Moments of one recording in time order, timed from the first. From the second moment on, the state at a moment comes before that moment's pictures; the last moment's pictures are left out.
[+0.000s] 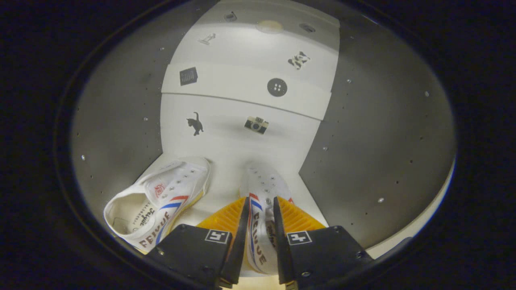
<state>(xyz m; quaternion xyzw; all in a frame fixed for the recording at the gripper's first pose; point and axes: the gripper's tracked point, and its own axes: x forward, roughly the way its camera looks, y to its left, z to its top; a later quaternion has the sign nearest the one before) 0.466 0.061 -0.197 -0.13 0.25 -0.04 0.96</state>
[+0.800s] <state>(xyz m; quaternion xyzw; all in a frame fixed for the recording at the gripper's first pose) 0.197 0.100 0.010 -0.18 0.07 0.00 0.98</state>
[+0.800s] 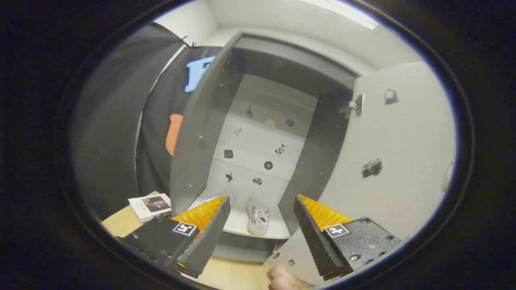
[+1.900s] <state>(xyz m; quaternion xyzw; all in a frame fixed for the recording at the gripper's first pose) -0.033 -0.116 0.090 -0.03 0.03 -0.05 1.00</state>
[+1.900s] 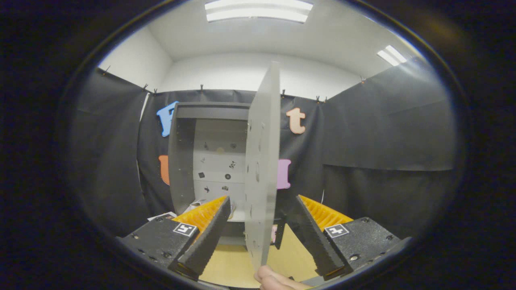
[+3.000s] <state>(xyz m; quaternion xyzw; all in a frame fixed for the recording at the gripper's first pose) 0.075 -0.257 -0.013 -0.02 0.09 0.03 1.00</state>
